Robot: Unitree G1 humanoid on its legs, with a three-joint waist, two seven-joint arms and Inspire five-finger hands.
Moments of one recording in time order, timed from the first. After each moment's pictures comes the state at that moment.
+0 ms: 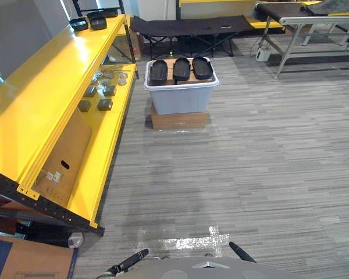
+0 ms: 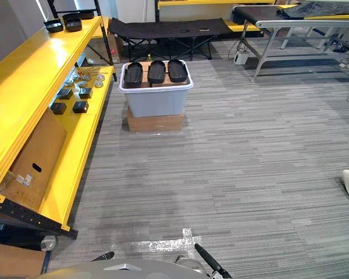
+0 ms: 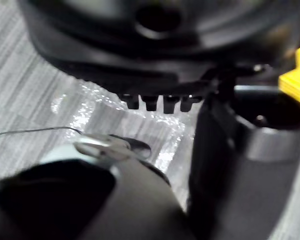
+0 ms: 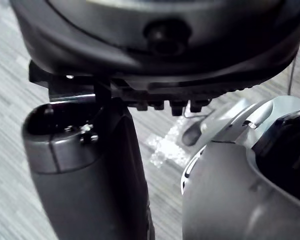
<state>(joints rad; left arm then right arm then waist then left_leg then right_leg) 0.12 0.12 0.18 1.09 -0.28 0.24 -0.09 0.13 -0.08 -0.37 1.11 0.43 0.11 0.05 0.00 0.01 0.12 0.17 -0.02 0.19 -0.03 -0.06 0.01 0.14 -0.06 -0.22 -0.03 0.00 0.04</state>
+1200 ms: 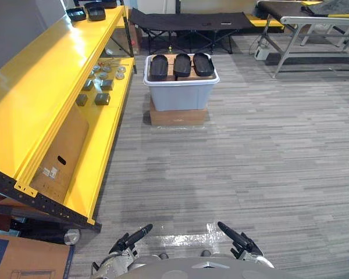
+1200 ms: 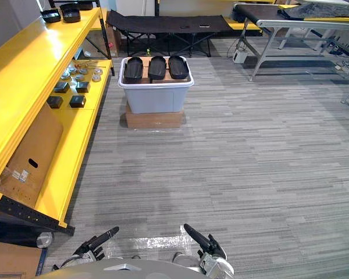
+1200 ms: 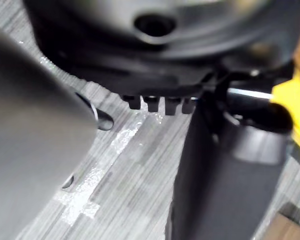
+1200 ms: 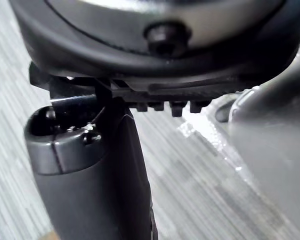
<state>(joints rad) 0.09 0.10 0.09 1.03 -0.52 0.10 -0.02 0.09 -0.06 -0.25 1.03 0.43 0.05 0.11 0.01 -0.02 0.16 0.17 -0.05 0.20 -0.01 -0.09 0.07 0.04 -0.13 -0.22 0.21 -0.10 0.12</state>
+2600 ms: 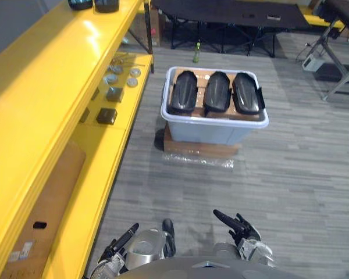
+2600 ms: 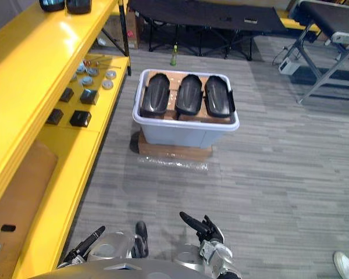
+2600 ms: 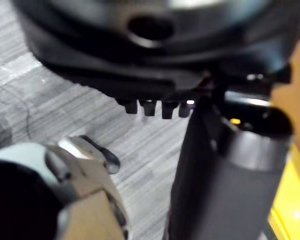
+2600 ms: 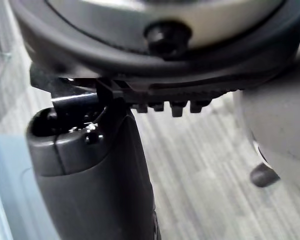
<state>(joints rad) 0.14 0.08 0.21 1.01 -0.61 0.04 -0.02 0.02 -0.08 -0.20 1.05 0.36 -0.11 0.12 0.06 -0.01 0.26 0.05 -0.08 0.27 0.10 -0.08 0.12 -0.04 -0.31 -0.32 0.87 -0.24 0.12</state>
